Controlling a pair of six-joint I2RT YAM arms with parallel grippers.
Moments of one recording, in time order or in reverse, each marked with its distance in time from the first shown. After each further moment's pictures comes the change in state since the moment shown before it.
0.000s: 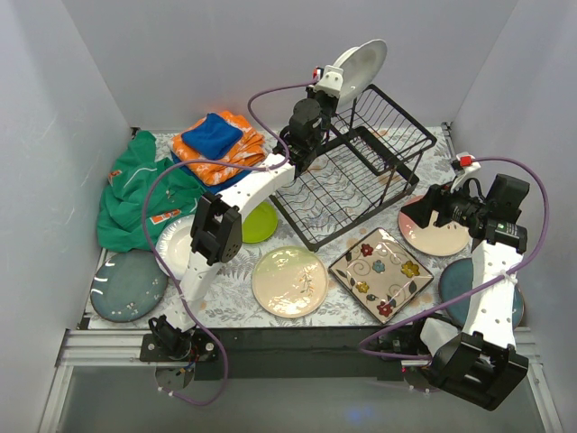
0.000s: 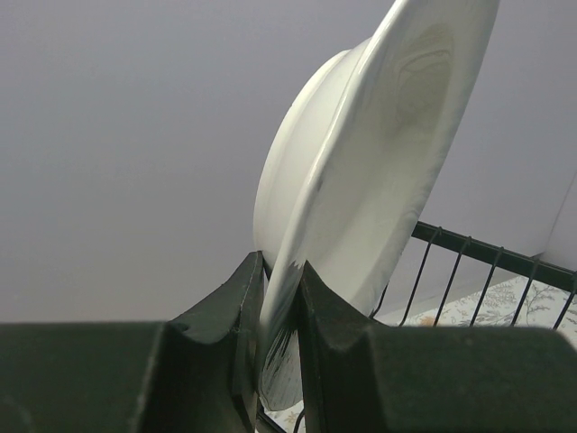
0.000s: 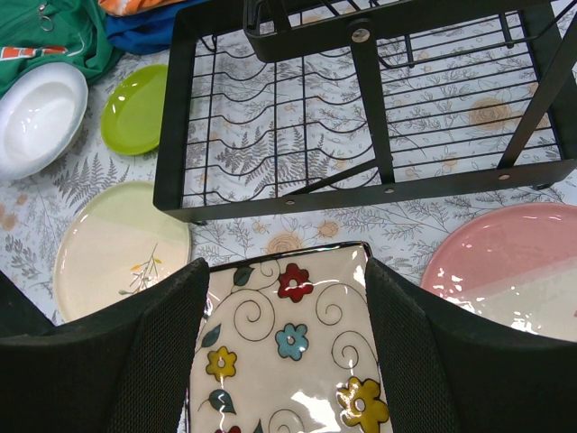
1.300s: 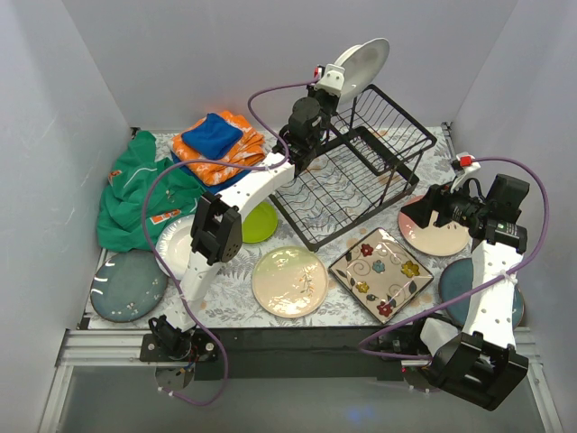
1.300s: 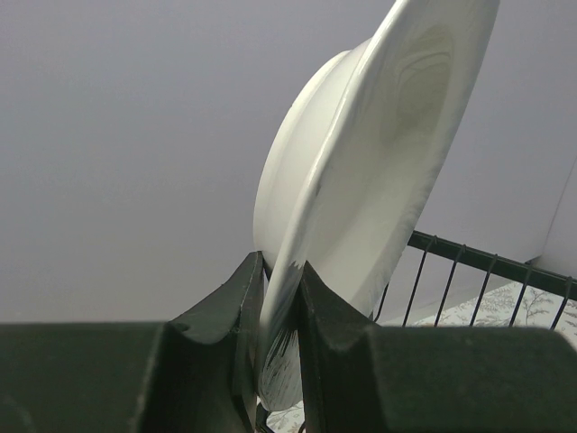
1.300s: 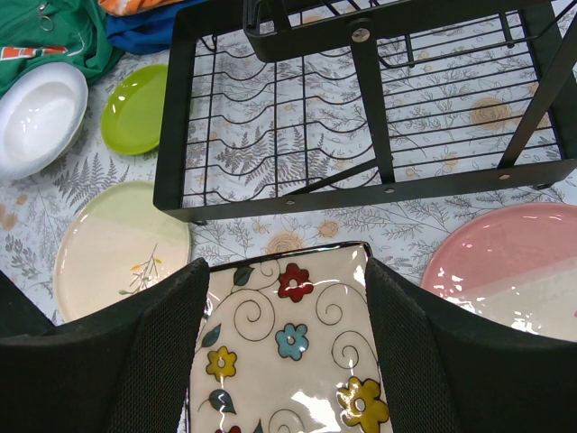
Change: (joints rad) left arm 0.001 0.003 0.018 -0.003 0.034 0.020; right arm 0.000 0.000 -0.001 0.000 0.000 0.000
